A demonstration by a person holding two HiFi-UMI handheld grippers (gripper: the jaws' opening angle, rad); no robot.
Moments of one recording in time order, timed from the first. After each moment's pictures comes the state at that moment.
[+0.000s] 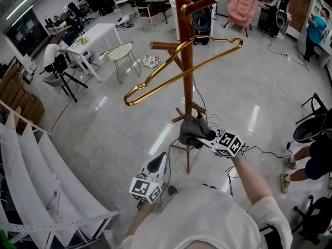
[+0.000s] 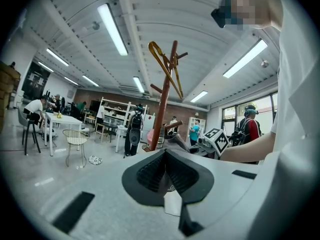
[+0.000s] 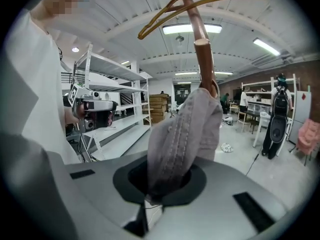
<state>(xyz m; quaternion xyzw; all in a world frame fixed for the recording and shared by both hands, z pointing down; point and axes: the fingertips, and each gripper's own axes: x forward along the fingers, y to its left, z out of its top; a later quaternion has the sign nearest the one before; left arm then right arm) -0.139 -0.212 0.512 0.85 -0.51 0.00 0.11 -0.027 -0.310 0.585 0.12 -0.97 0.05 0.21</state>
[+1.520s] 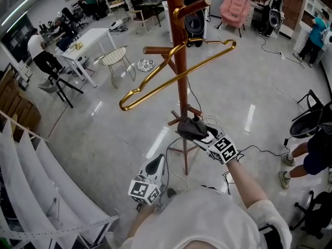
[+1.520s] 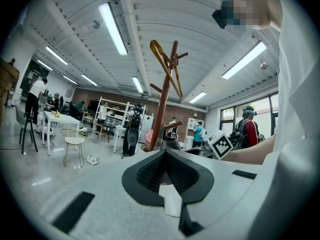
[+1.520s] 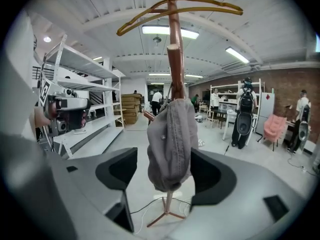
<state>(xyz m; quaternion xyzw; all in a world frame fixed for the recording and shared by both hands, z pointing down) -0.138 -0.219 0.515 0.86 -0.50 0.00 0.11 0.002 -0.338 0.594 0.29 -0.93 0.07 0.20</state>
